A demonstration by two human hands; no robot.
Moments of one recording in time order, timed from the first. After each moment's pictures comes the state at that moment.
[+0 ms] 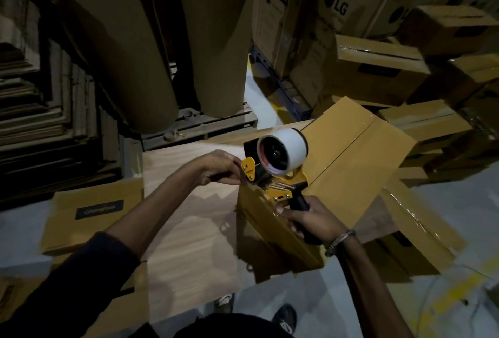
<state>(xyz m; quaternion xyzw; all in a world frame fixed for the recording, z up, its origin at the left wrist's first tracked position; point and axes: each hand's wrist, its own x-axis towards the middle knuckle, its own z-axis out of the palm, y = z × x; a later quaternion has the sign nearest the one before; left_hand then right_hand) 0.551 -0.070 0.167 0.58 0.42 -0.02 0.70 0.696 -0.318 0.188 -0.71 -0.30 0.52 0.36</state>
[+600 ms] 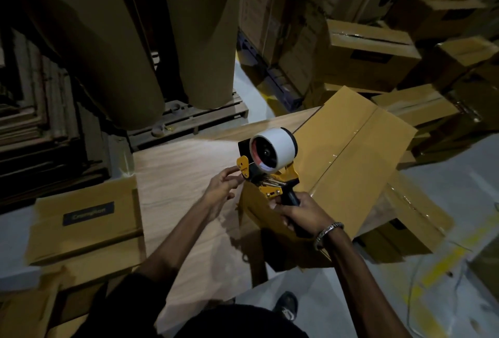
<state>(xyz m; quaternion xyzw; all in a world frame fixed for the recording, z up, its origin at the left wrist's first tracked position) 0.539 -0.088 0.047 0.47 0.44 0.14 0.75 0.680 -0.276 0.142 -0.76 -0.24 0.49 0.35</state>
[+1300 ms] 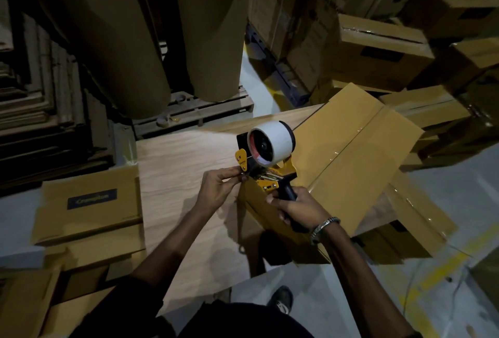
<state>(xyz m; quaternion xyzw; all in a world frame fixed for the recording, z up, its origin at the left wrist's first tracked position) 0.524 -0.101 0.037 0.71 0.31 0.32 0.56 0.682 -0.274 0.146 -0.75 -0.25 0.51 0.35</state>
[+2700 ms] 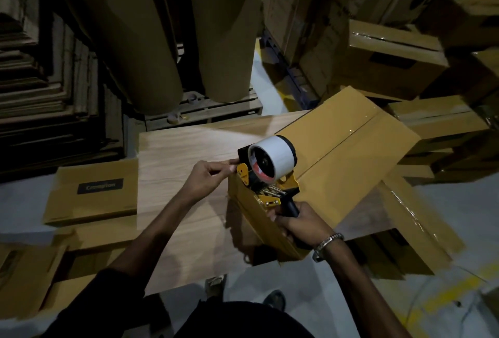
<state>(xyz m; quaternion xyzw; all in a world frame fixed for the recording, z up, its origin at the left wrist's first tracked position) 0.526 -0.125 0.082 0.69 0.30 0.24 0.61 0.717 -0.341 0.150 -0.74 -0.31 0.53 0.28</state>
